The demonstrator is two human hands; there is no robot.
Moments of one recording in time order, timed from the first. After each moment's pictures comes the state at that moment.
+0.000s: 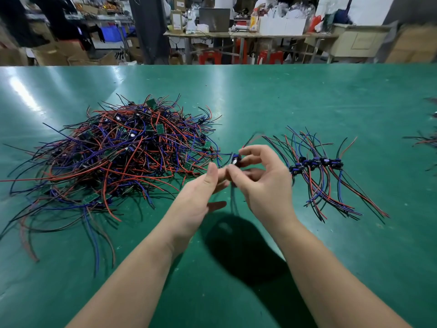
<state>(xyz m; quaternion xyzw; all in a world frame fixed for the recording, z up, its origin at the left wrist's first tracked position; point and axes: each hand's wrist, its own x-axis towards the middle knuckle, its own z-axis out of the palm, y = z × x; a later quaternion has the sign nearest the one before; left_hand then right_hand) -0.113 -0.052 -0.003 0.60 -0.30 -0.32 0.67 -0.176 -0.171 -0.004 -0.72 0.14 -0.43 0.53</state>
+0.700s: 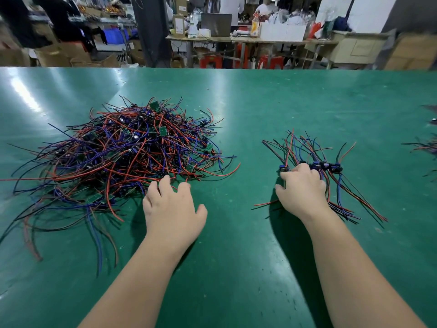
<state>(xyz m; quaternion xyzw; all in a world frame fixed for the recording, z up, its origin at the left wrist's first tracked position) -0.099 -0.037 -0.026 0.97 -0.23 0.02 0.13 -0.197 -0.248 -0.020 -0.90 0.42 -0.08 0.05</state>
